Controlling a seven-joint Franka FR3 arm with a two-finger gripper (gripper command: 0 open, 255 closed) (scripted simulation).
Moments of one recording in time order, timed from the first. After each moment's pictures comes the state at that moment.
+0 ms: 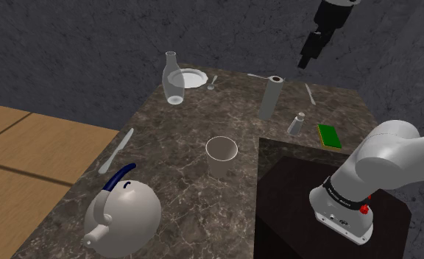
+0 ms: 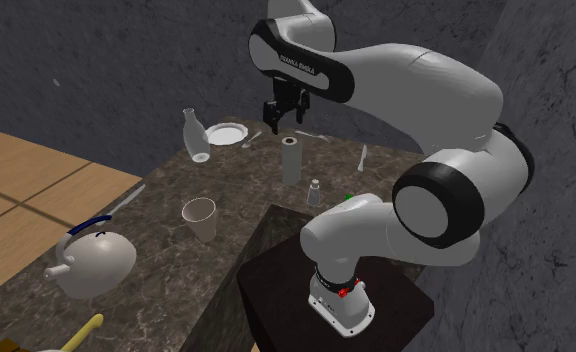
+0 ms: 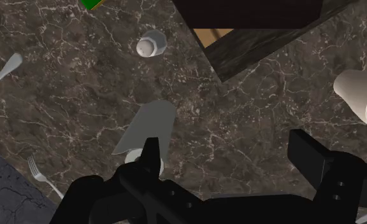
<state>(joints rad) -0.01 -0.83 -0.02 -2.31 -0.07 1.56 -0.09</state>
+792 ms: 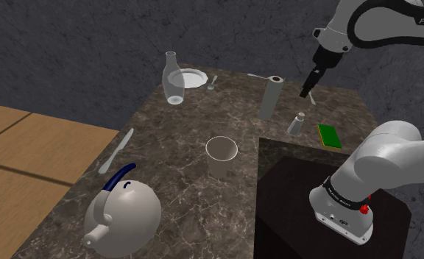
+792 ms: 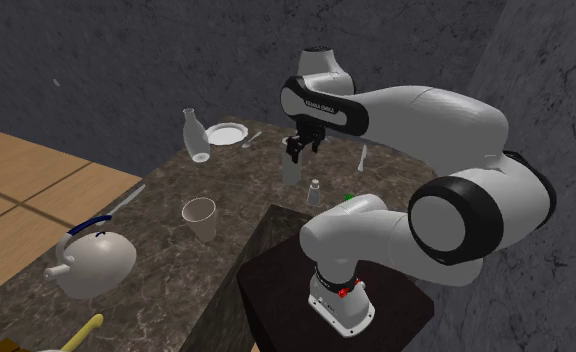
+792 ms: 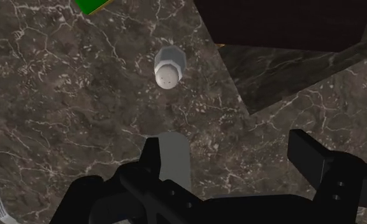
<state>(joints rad) -0.05 -0.94 -0.20 -2.66 -0.15 1.80 -0.27</state>
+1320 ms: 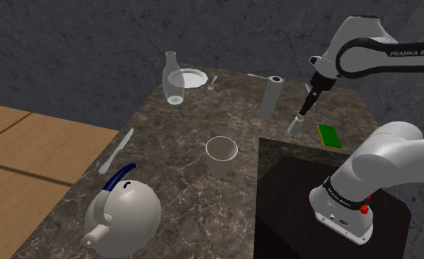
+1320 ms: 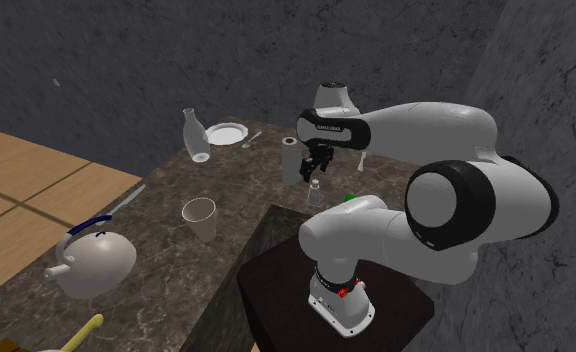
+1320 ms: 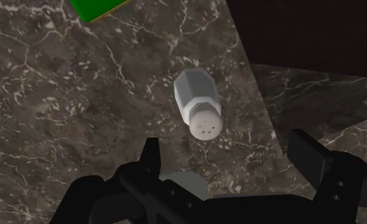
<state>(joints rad) -0.10 -0.91 -0.37 -2.85 -0.25 2.03 -0.43</state>
